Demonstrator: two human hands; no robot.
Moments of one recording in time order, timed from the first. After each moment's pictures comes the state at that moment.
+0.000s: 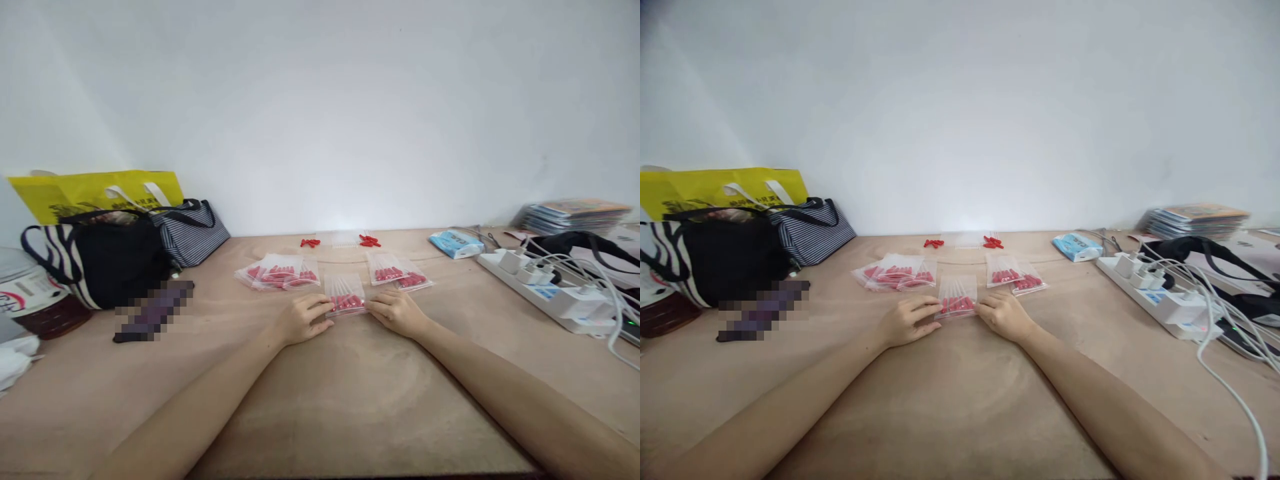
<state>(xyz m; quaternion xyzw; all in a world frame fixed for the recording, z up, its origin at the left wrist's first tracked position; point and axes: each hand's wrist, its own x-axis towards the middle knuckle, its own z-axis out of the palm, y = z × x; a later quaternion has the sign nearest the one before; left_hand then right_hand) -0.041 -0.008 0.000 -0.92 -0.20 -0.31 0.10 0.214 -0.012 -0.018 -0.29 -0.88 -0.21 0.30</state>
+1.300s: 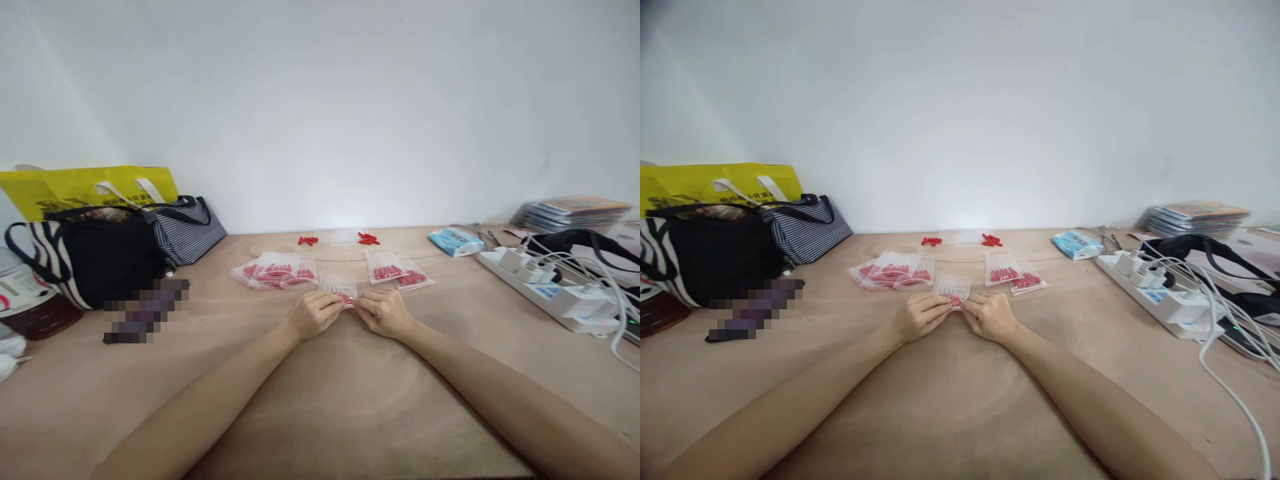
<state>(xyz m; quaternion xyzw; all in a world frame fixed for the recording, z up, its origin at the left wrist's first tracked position) -0.010 0.001 -0.005 -0.90 -0.16 -0.35 0.19 0.189 -0.017 -0.015 -0.34 -0.87 -0.17 0.33</state>
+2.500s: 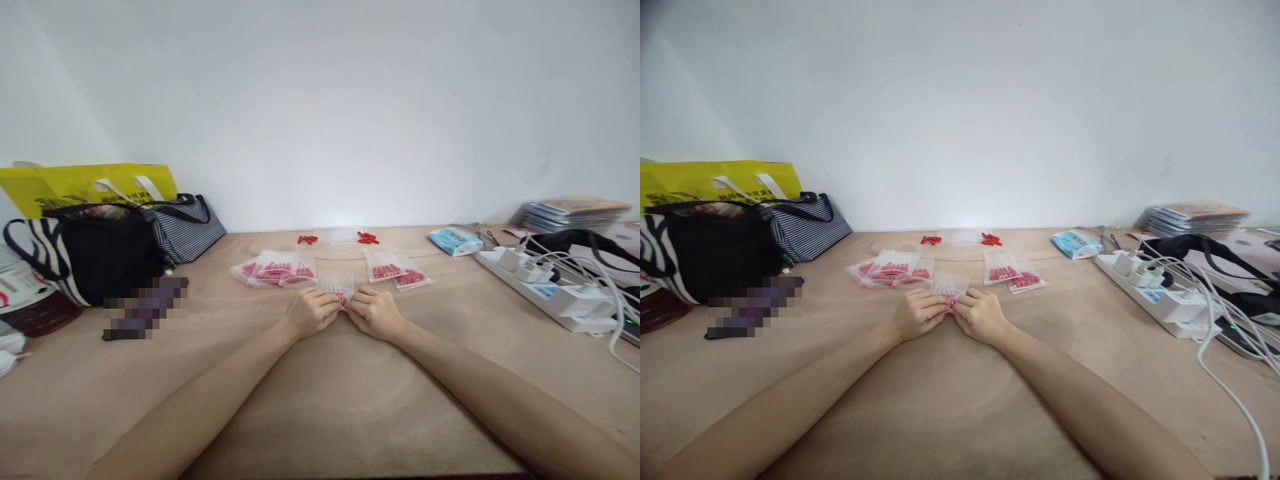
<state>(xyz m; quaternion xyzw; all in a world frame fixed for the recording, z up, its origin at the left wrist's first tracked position) -0.012 0.004 -0.004 -0.90 -0.16 -0.33 0.21 0.174 -0.019 -0.013 -0.31 -0.87 -0.20 0.34</state>
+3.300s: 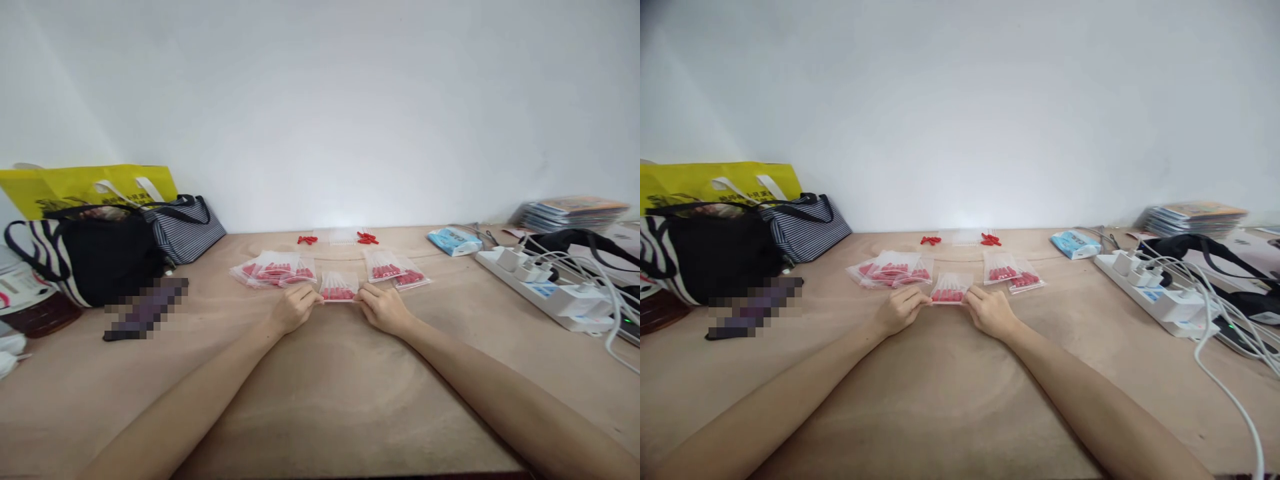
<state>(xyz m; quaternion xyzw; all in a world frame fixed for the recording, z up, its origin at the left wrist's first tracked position) -0.038 0.005 0.004 -0.89 -0.20 -0.34 0.21 0.193 -0.014 -0.017 -0.38 -0.86 -0.15 0.30</state>
